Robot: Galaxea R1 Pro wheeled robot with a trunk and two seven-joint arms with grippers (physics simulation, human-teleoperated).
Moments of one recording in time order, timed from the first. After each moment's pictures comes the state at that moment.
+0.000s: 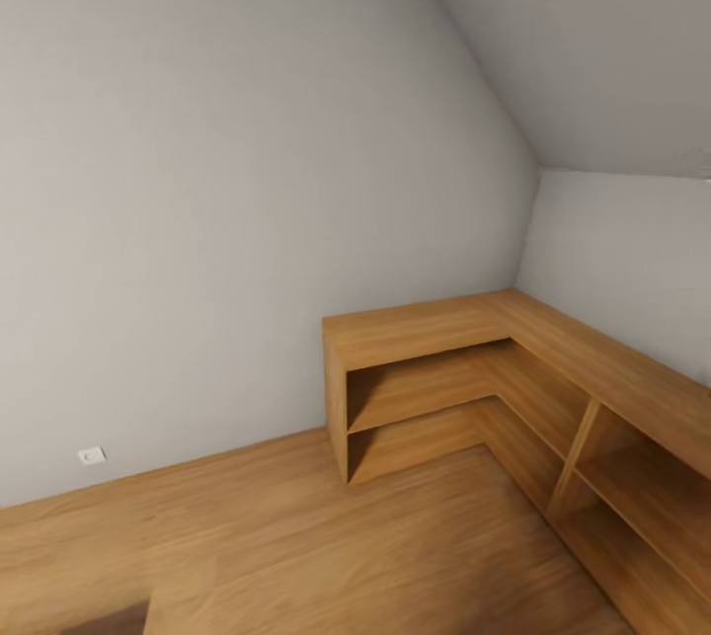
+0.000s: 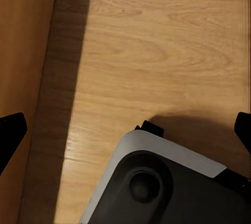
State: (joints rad) left arm -0.02 0.00 -0.36 -0.15 0.71 -0.40 0.25; right arm -0.22 -0.02 0.36 0.02 -0.29 -0.73 -0.31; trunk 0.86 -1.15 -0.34
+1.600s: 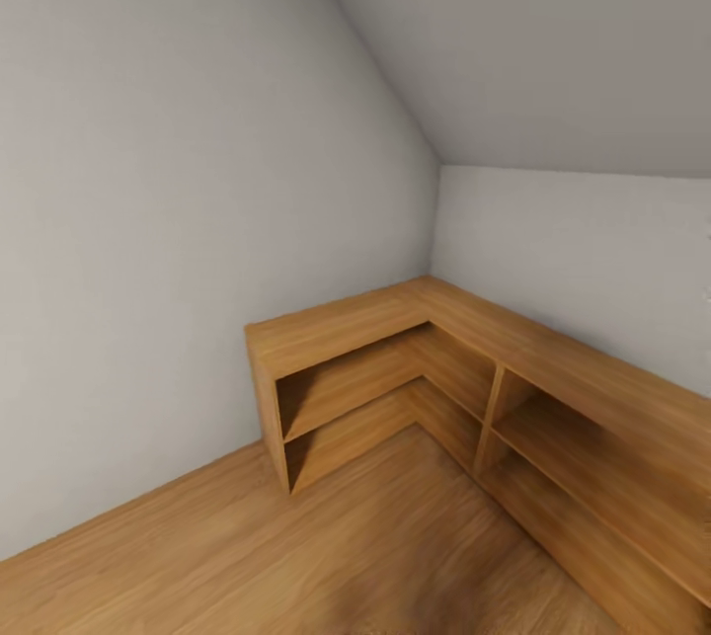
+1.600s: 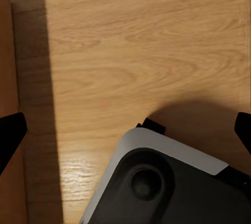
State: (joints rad) left arm -0.02 0.00 -0.36 -0.15 0.71 -0.40 0.25; right arm -0.22 -0.03 0.35 0.02 -0.29 -0.72 -0.22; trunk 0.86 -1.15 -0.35
